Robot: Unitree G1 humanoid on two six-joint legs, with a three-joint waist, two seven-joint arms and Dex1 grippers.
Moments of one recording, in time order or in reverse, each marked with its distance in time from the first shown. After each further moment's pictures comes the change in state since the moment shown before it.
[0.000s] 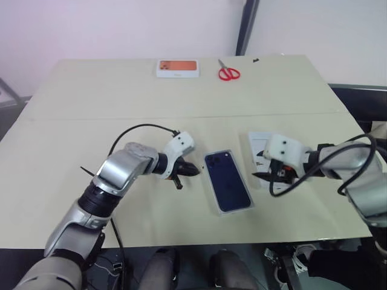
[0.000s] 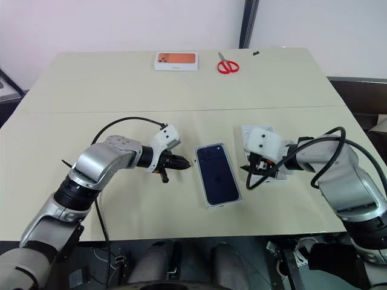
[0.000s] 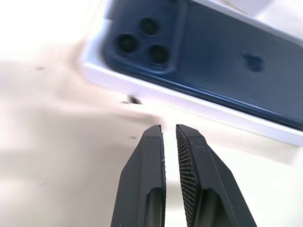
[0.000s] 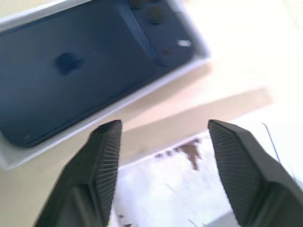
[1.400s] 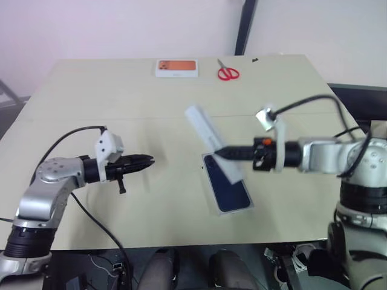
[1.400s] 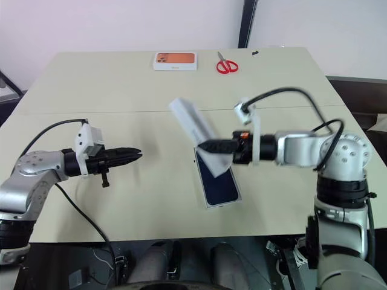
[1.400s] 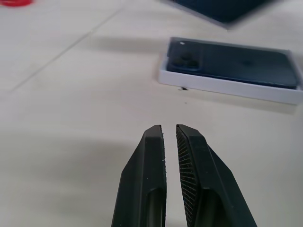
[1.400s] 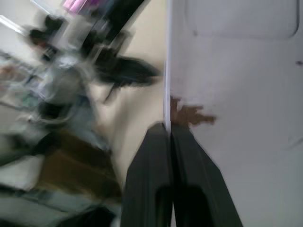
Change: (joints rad) left arm 0.431 0.312 0.424 -0.073 -0.142 -0.620 -0.278; right arm -0.160 0.308 -0.171 0.313 1.698 0.458 -0.988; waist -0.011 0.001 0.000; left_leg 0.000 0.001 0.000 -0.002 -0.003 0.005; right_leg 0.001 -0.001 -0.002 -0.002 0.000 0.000
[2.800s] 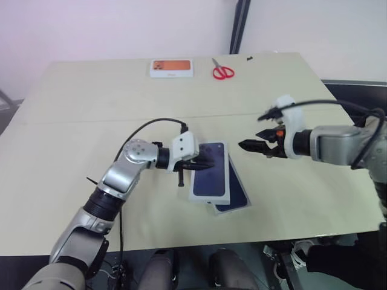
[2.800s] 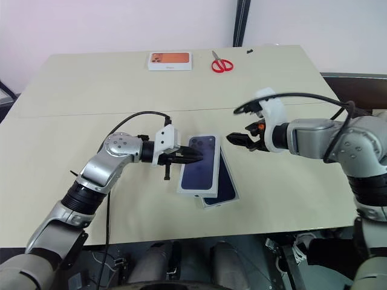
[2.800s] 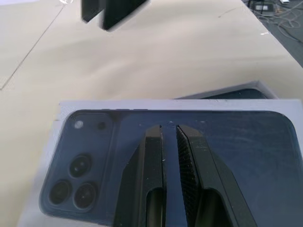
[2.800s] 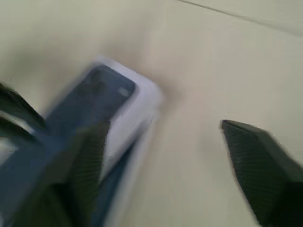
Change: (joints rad) left arm -0.371 -0.309 -0.427 0.186 0.258 -0.114 0.022; right arm -0.117 -0.423 0.290 -0.125 -0.653 -0.249 0.111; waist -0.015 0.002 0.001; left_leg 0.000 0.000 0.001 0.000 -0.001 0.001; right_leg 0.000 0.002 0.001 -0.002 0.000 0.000
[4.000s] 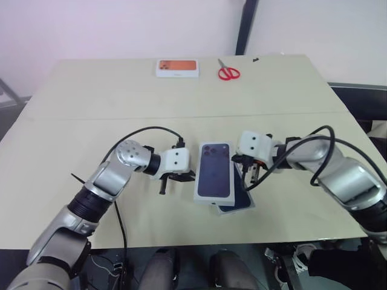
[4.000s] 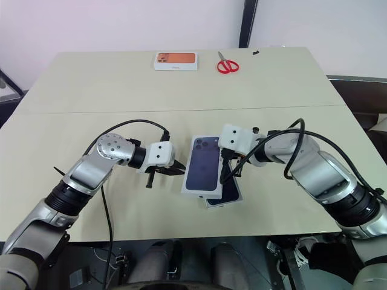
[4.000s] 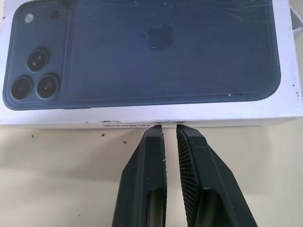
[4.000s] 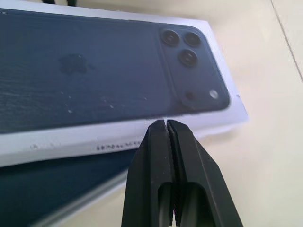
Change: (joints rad) left arm 0.001 0.147 -0.106 -0.044 0.154 0.007 -0.135; right arm 0.088 0.074 0.210 -0.138 -0.927 -0.359 0.690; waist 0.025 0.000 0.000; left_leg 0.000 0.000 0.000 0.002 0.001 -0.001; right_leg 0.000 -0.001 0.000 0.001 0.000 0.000
